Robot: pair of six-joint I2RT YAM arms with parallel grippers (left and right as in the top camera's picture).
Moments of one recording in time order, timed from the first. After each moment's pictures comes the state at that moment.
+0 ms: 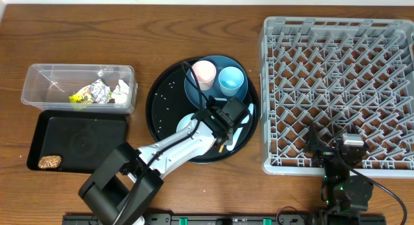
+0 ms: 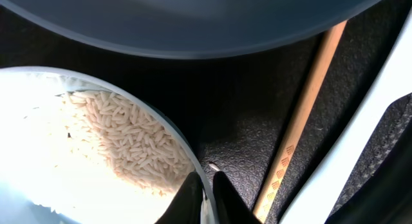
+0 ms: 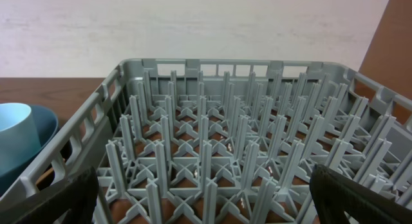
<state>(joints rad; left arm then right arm) -0.81 1.75 1.04 -0.62 -0.18 -0.72 -0.10 0.01 0.01 -0.07 -0.03 -0.01</state>
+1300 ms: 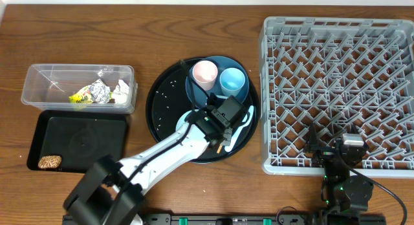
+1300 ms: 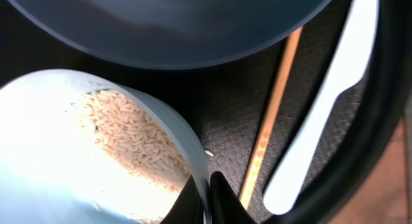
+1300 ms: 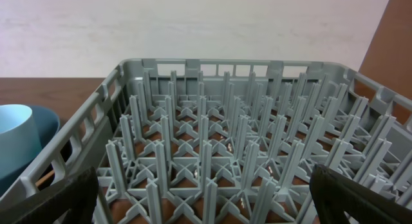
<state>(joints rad) -0.81 1.64 1.04 -0.67 -0.18 -0.61 -0.10 0.01 0.01 -0.07 -0.03 -0.01</state>
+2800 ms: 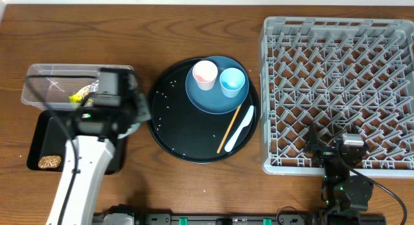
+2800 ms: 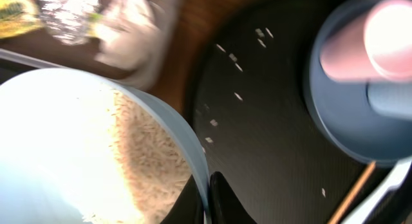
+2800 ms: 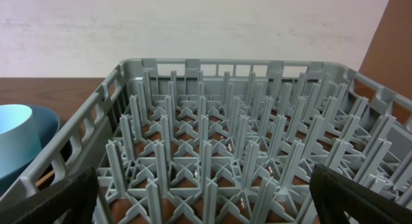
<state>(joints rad) -0.07 1.21 1.06 -0.91 0.00 -0.38 -0.10 0.01 0.01 -0.07 -0.03 -0.01</state>
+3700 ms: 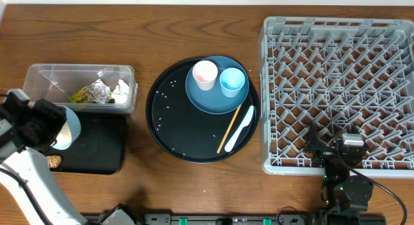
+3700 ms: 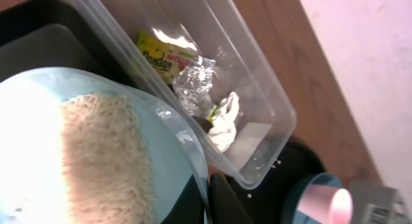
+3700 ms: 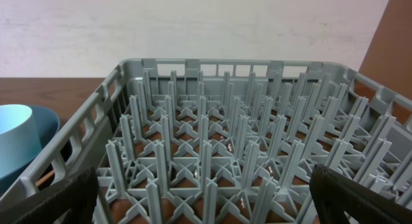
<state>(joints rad) 0.77 1.25 1.06 -0.79 0.54 -0.35 -0.10 0.01 0.01 -0.07 -0.03 -0.01</state>
